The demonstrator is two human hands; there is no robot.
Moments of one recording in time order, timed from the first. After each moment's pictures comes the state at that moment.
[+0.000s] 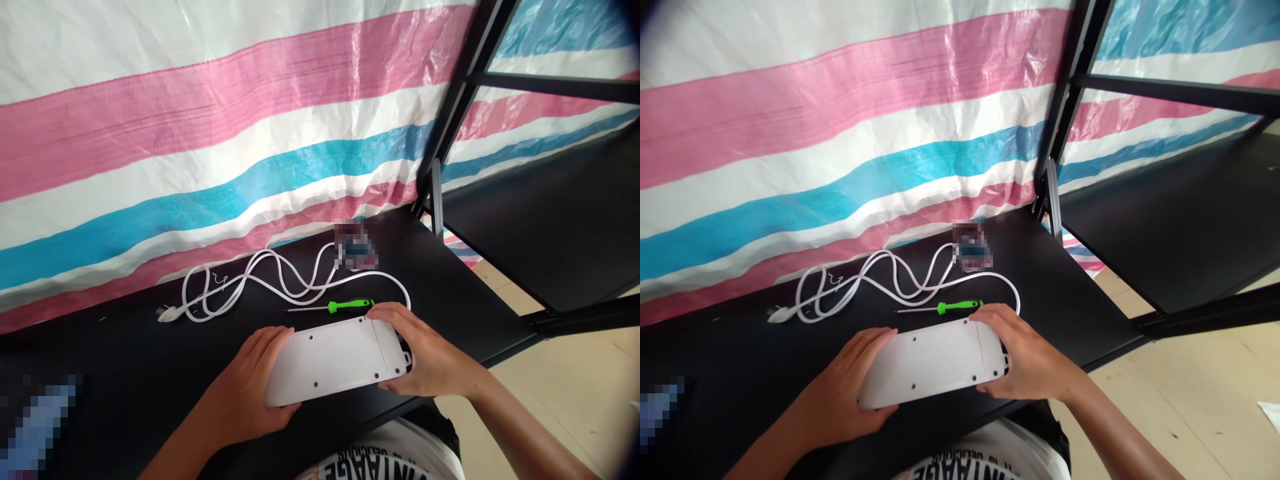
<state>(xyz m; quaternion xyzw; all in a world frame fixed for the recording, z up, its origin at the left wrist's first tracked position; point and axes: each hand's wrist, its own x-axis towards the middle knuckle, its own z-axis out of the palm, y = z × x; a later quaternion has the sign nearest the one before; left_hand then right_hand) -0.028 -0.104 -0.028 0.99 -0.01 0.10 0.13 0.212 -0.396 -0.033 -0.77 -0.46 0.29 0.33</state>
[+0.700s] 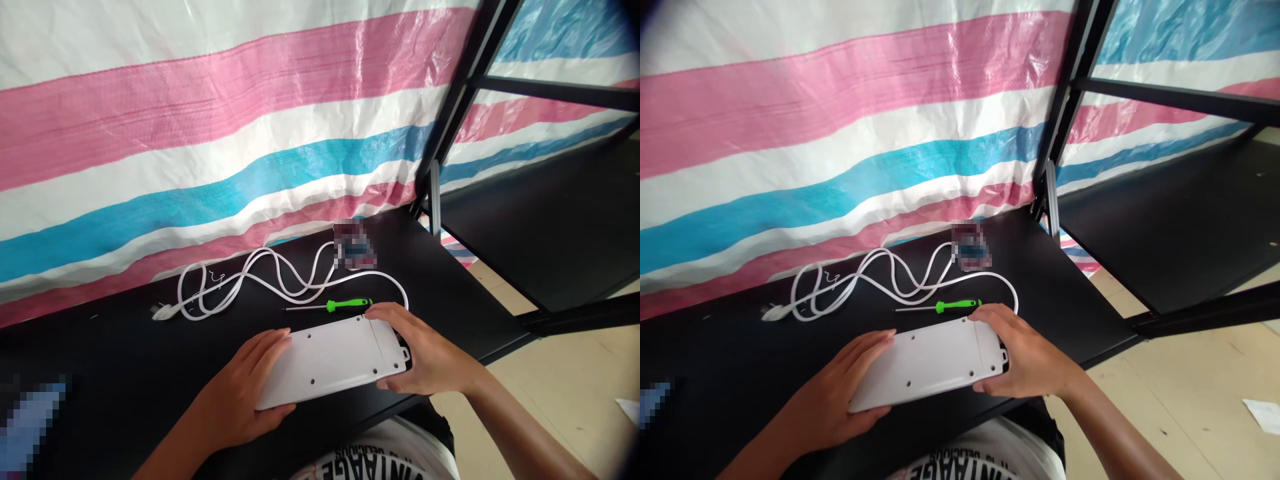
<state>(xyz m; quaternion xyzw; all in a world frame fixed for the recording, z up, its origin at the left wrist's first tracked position) -0.037 -0.095 -0.031 0.98 -0.08 0.11 0.11 0.217 -0.397 -0.031 -0.77 -0.48 0.29 0.32</state>
